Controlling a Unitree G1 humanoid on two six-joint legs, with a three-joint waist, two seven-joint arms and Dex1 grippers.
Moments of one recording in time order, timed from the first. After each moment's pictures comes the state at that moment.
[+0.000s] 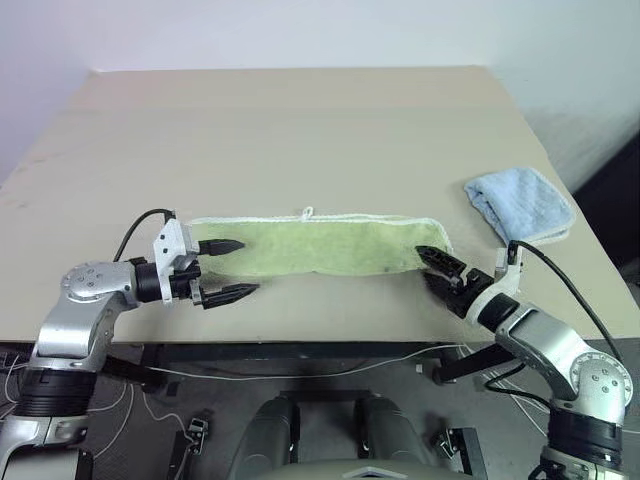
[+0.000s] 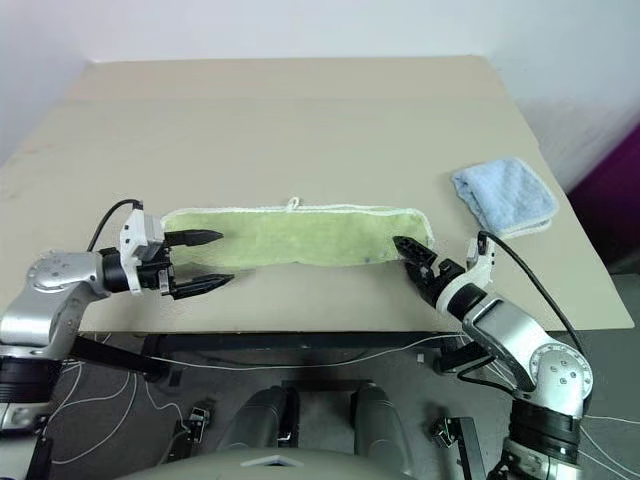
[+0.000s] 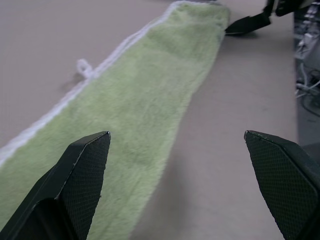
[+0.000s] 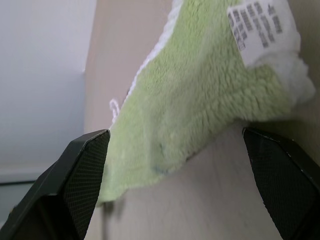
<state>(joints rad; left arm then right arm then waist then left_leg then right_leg) -0.23 0.74 0.09 -0.03 -0.45 0.24 -1.20 -0.09 -0.34 -0.43 -0.17 1.78 0.95 -0.41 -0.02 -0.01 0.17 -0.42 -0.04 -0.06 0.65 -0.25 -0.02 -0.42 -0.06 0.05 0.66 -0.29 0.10</state>
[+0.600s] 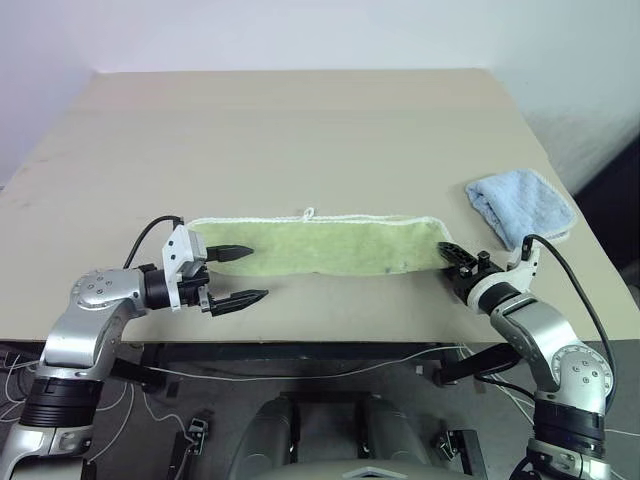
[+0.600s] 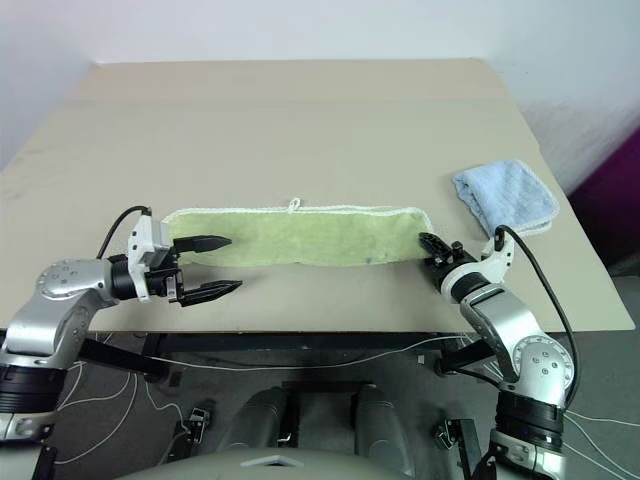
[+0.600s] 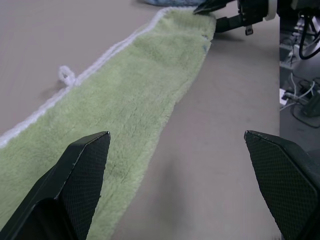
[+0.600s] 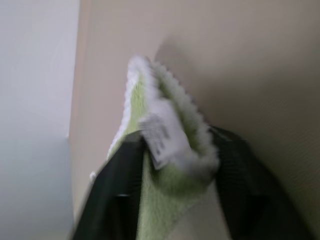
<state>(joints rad) -0.20 0.70 0.08 -0.09 -0.46 0.27 -1.17 -0.13 -0.30 -0.41 -0.12 1.71 0.69 -0.48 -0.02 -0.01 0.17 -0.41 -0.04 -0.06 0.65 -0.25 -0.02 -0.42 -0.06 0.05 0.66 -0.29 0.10</state>
